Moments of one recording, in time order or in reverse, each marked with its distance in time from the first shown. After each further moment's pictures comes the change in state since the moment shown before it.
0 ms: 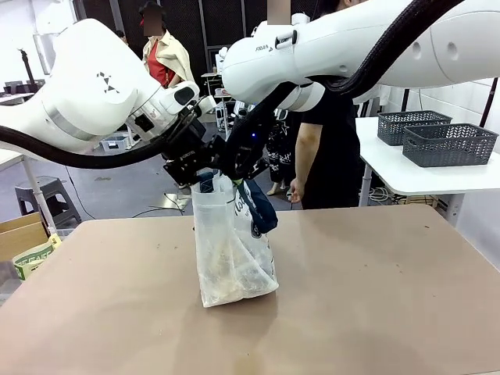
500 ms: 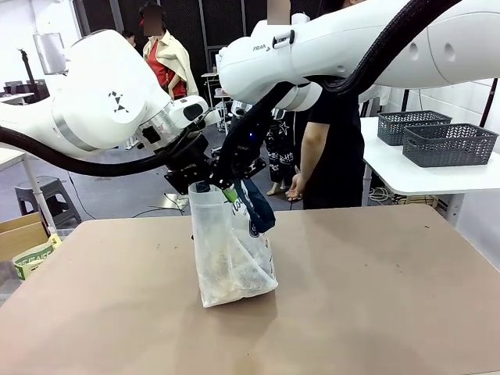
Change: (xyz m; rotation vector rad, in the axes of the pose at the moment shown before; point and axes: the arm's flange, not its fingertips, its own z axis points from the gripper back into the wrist) left arm -0.005 0.004 -0.017 0.123 0.026 -0.026; right arm 0.000 0.005 0.001 0.004 -0.002 0.007
